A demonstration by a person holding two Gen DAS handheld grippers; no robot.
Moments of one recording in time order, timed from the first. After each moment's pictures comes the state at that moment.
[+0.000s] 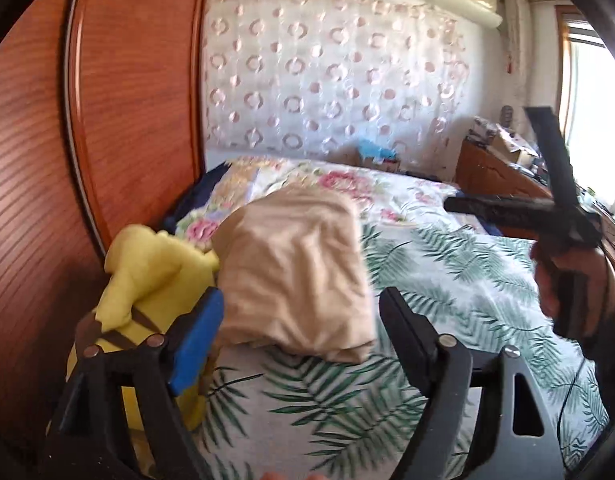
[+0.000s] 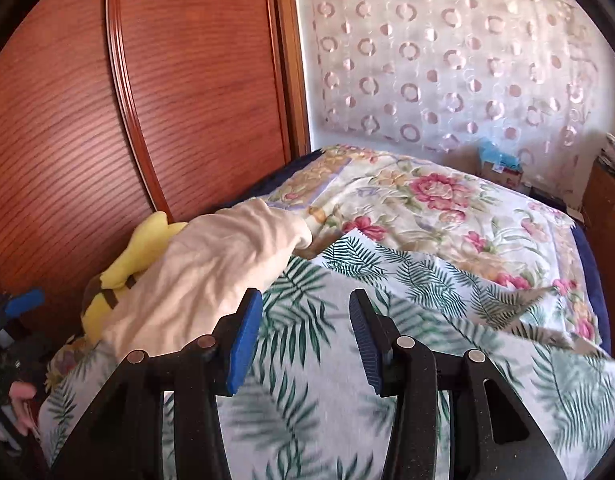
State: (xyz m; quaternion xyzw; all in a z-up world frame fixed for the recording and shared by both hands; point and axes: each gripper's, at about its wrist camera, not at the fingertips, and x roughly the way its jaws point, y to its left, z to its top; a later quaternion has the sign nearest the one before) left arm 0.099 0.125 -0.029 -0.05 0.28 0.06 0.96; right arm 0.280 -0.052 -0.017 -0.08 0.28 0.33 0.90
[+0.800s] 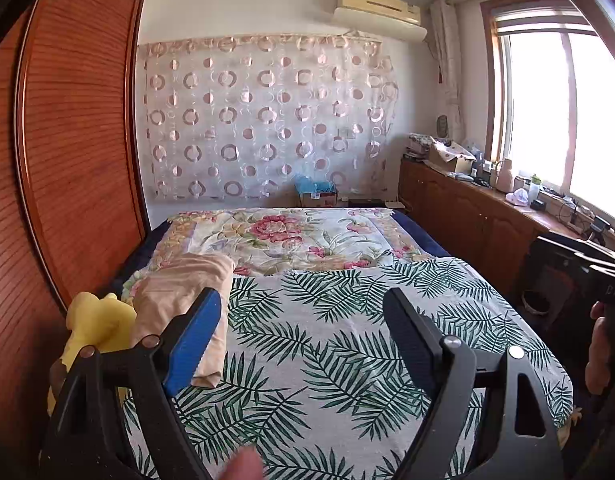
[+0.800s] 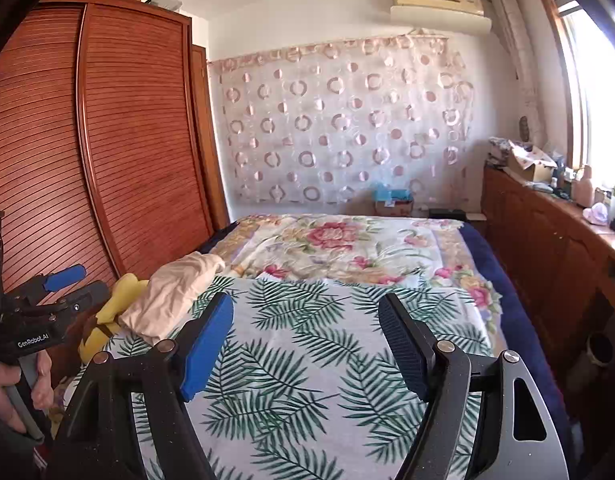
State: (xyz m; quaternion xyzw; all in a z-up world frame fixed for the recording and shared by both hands) left arm 0.060 -0.020 0.051 0.00 0.21 -0.02 0.98; right arm 0.050 -0.206 0.030 0.00 0.17 0.18 0.97
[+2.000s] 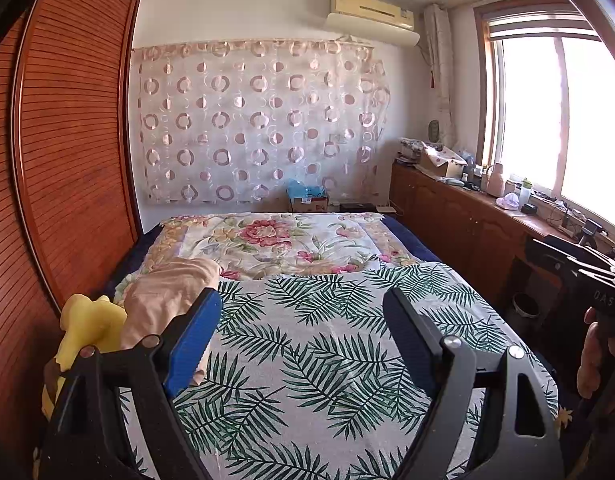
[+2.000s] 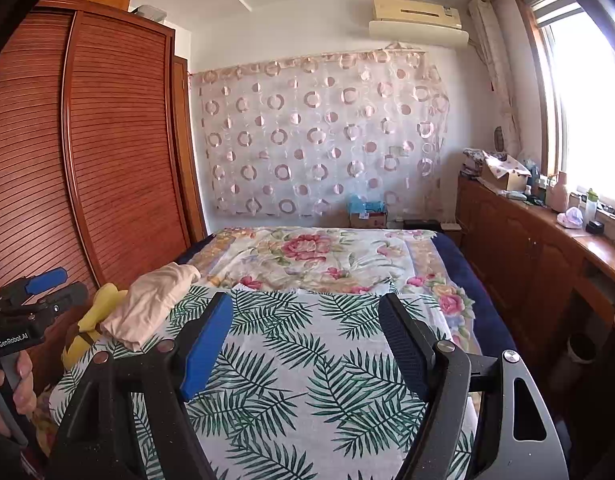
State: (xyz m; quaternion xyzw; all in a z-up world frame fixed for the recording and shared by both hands) left arm 0.048 -0.035 0.060 -0.01 0.21 -0.03 0.98; right arm 0.030 -0.206 0.025 0.00 0.15 0.15 0.98
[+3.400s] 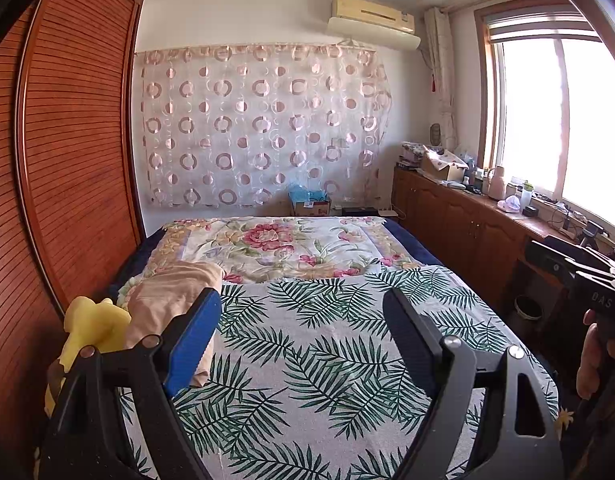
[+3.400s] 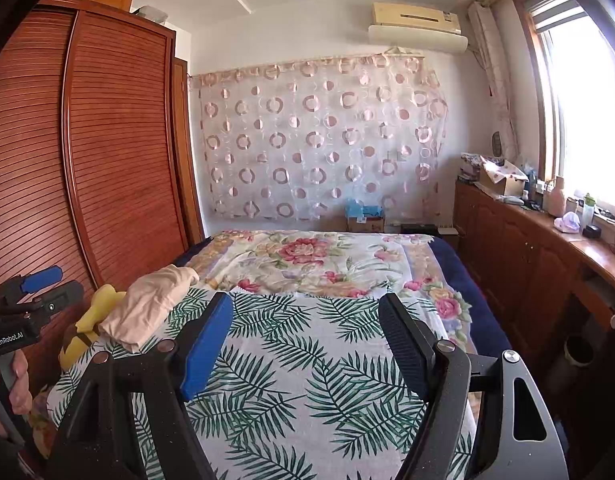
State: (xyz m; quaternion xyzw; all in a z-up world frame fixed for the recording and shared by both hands) left arm 0.046 -0.032 0.060 -0.01 0.20 -0.03 0.98; right arm 0.034 -0.224 0.030 -0.01 0.15 0.16 0.98
